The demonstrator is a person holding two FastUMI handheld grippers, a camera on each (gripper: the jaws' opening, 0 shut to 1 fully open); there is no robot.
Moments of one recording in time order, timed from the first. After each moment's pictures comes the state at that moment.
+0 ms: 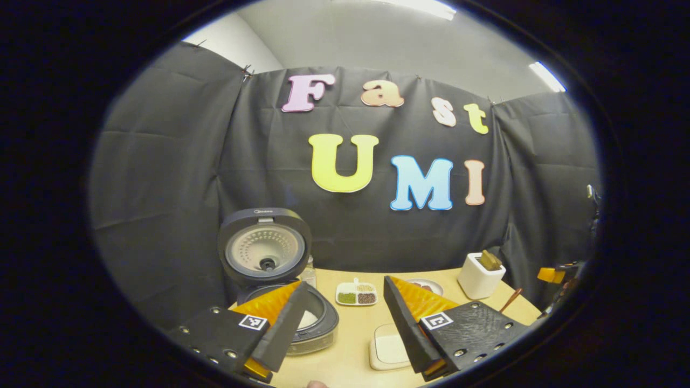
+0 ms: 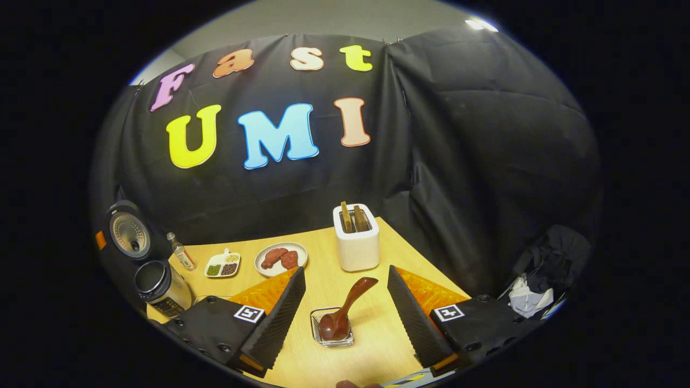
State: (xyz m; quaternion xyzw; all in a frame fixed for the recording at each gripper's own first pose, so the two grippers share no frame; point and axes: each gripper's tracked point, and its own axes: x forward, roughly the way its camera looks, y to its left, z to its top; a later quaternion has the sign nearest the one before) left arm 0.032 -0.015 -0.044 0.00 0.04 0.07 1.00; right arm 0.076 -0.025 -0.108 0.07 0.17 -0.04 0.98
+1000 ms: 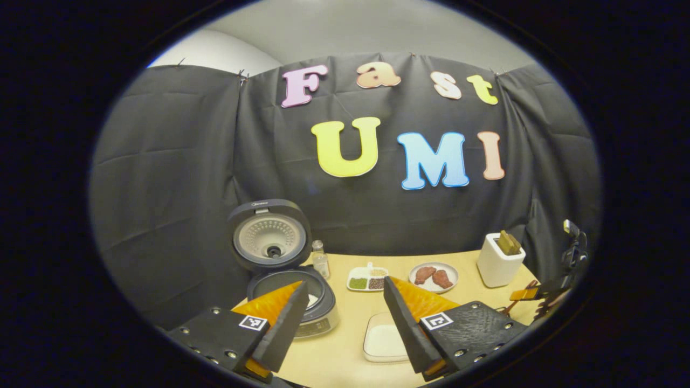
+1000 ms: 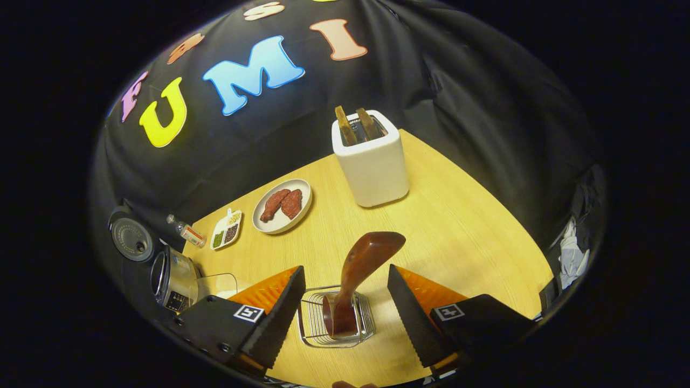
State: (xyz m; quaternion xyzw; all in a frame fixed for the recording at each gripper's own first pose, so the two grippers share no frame) left arm 0.027 -0.084 -0.055 0.04 0.10 0.15 0.98; right arm 0.161 -0.023 -0.259 0.17 0.36 0.04 0.92
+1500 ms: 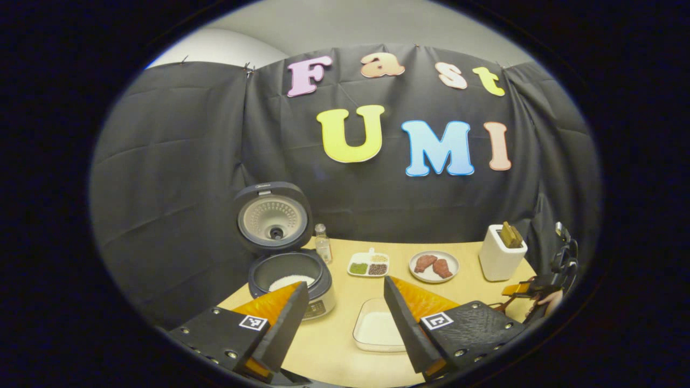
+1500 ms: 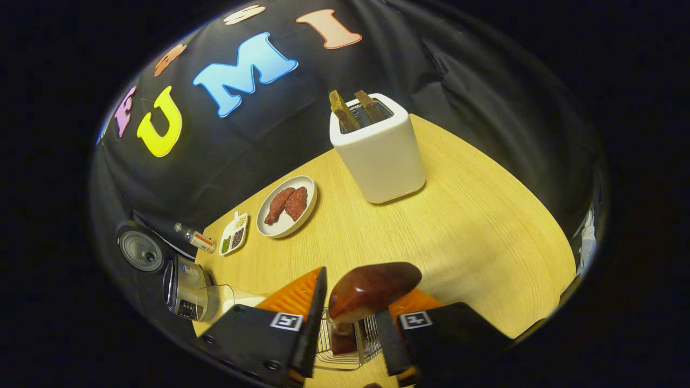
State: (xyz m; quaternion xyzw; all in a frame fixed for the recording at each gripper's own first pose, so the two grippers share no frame) left arm 0.012 -0.113 -0.077 0.02 0.13 0.18 0.97; right arm 0.193 -0.016 -0.279 0.22 0.36 0.07 0.90
